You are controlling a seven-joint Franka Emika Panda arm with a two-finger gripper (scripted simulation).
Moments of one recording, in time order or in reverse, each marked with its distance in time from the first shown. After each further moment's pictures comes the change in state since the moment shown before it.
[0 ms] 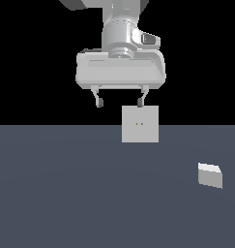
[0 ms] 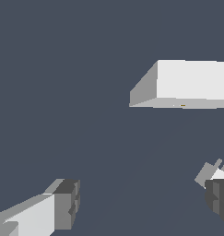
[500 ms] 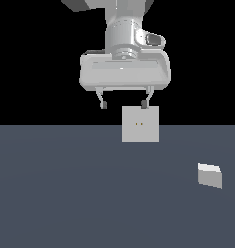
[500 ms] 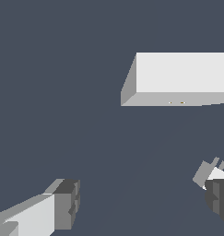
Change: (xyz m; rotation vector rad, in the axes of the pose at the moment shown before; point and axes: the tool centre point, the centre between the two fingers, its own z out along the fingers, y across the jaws) arm -0.002 0.010 0.005 -0.003 0.017 0.031
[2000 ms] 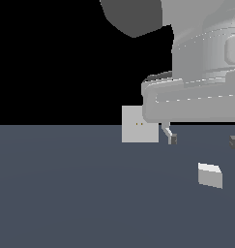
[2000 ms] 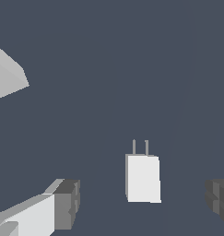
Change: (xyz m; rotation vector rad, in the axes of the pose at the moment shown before) arm -0.052 0.139 0.076 -0.052 0.244 0.464
